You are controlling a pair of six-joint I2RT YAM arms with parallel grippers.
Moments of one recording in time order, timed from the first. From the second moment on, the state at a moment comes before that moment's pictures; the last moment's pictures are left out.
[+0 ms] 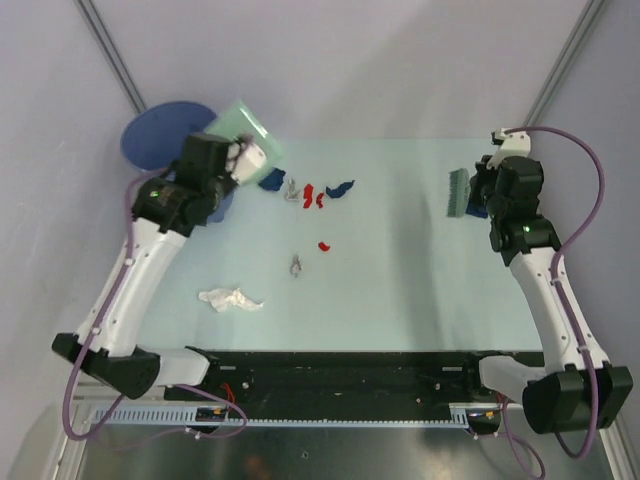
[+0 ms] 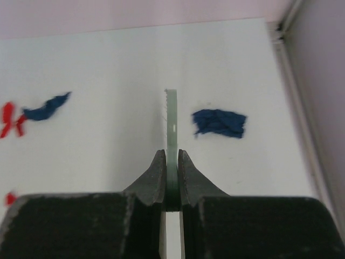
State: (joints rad) left arm -0.41 1.32 1.74 -1.05 -0.57 0.66; right arm 0.09 1.09 1.13 -0.34 0.07 0.12
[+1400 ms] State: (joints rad) left arm -0.44 1.50 1.28 -1.06 0.01 0.52; right arm 0.60 1.59 1.29 -0.55 0.28 -0.27
